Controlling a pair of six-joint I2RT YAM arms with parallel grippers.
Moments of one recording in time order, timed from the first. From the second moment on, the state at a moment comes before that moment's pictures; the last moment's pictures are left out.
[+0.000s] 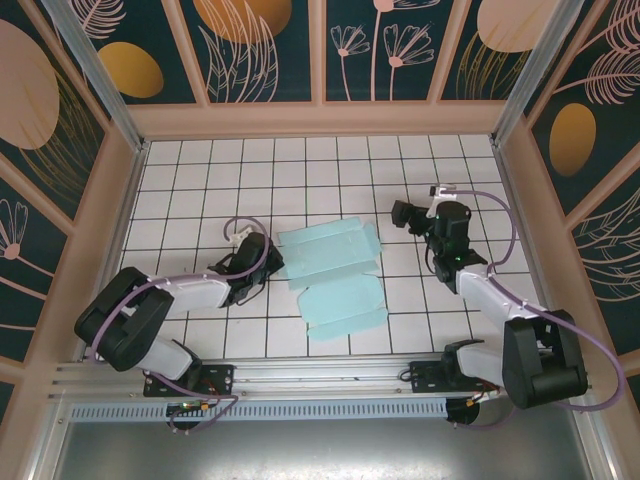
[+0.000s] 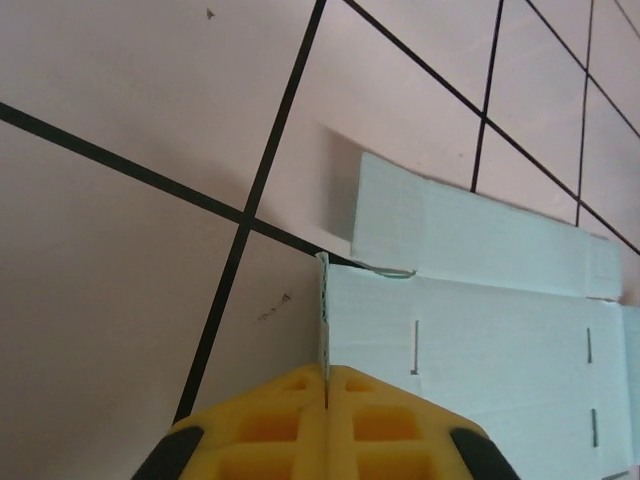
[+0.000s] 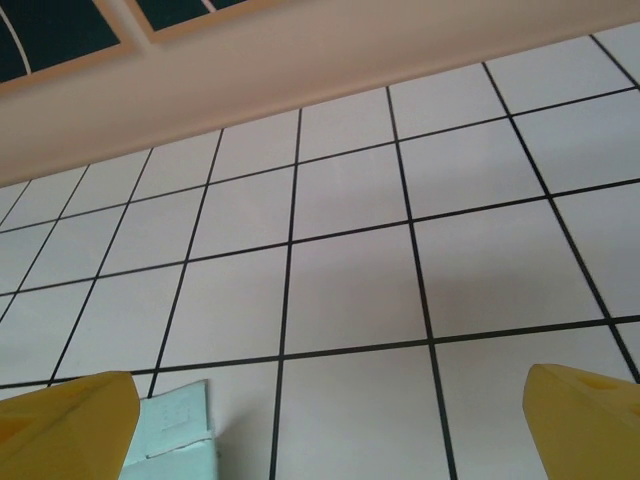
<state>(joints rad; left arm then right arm) -0.63 1.49 0.52 0.21 -0.17 -1.08 0.22 1.20 0.54 0.28 0.02 0.31</state>
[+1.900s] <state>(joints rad) -0.51 1.36 0.62 0.22 -0.02 -0.58 0.23 1.80 1.05 0.01 -0.30 0.09</state>
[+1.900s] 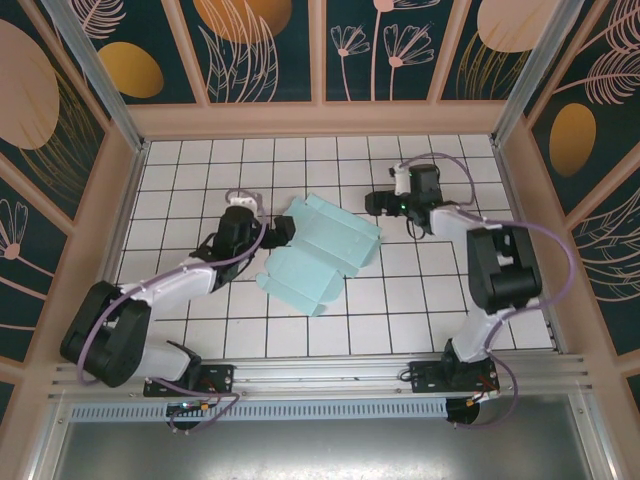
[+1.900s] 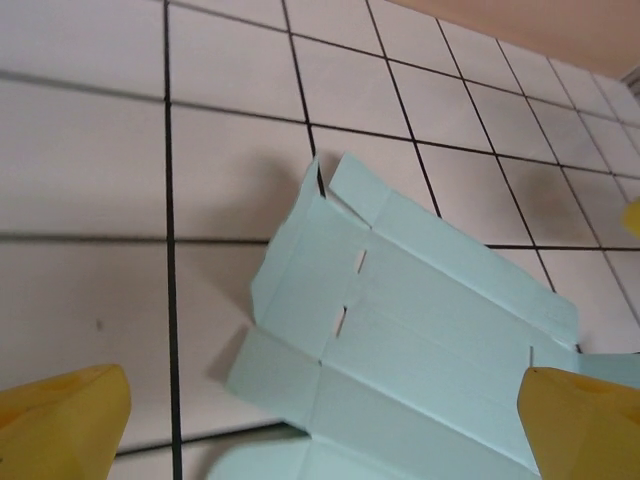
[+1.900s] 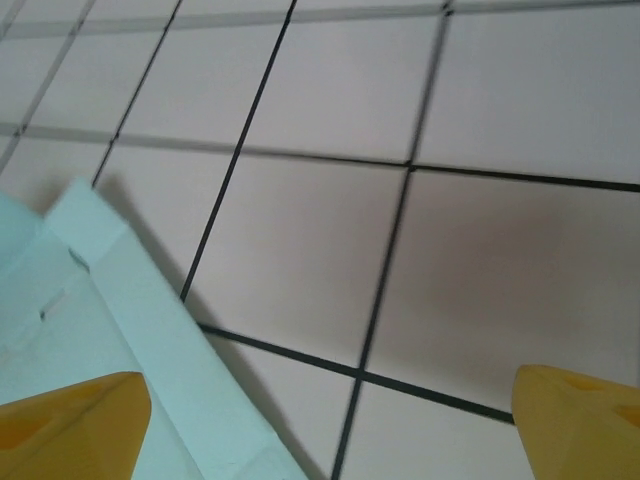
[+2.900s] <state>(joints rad) -0.57 1.75 0.71 0.38 -0.04 -0.79 0.29 1.98 1.19 -0.21 -0.45 0.00</state>
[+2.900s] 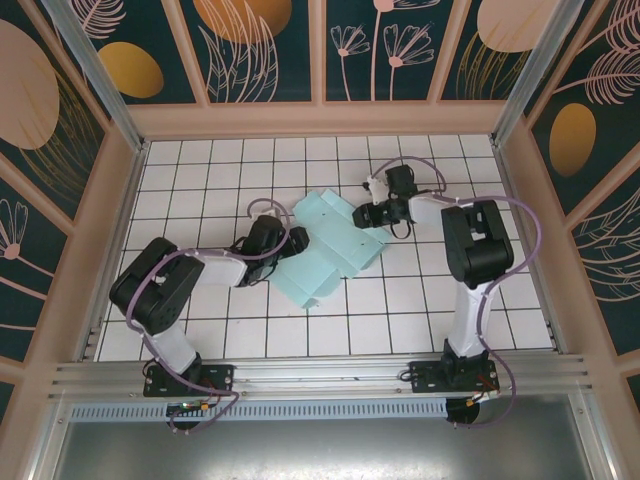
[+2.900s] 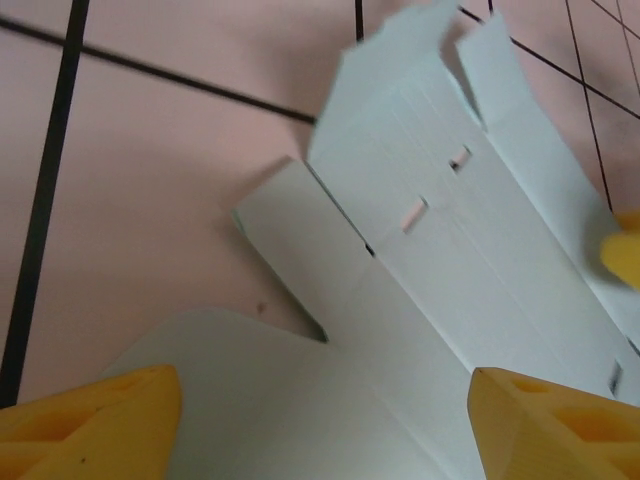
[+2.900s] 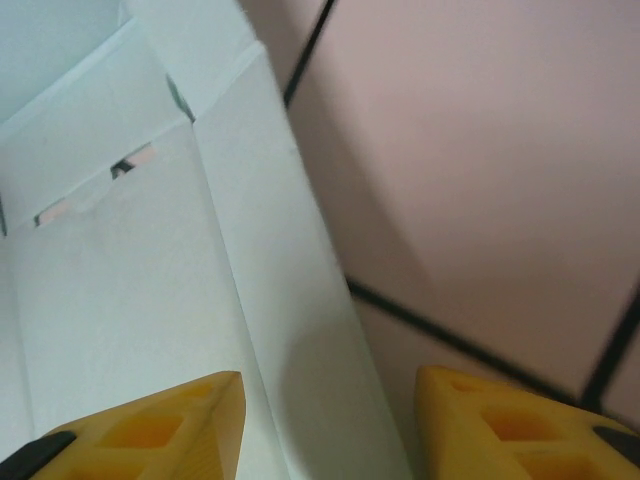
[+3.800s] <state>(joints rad) -0.50 1.68 0.79 0.30 0.02 -0.72 0.16 1.62 0.81 0.08 -0.47 0.36</state>
